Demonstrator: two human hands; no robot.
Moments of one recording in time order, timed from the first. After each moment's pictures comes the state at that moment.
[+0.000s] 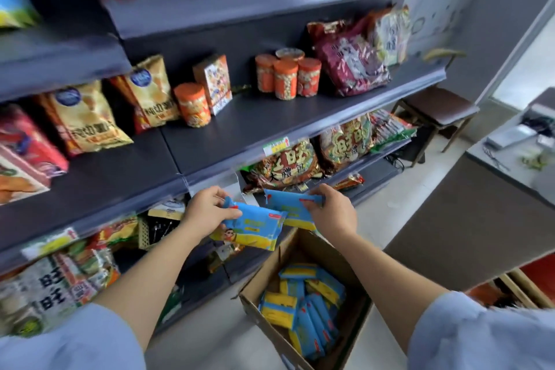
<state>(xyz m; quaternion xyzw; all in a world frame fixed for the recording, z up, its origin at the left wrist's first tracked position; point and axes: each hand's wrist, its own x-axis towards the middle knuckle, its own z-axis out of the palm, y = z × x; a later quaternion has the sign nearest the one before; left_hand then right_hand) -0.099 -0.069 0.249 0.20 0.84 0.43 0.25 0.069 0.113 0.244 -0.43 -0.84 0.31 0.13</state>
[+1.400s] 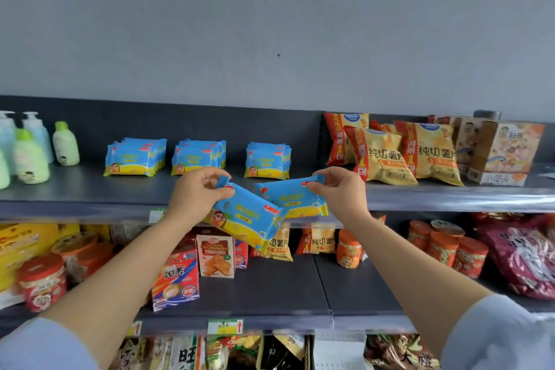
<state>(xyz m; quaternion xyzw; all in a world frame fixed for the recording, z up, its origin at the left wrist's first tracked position) -0.202 -0.350 0.533 0.17 0.81 0.52 -0.21 -0.172 -0.091 0.532 -0.03 -0.81 0.50 0.31</state>
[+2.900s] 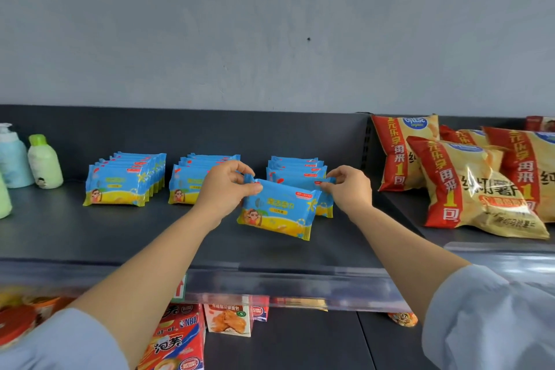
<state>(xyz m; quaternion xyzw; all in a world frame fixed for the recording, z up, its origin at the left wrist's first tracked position) -0.396 -0.321 0.545 0.13 0.80 0.57 -0.13 -0.413 -0.078 0.526 -0.10 -0.85 0.44 0.27</state>
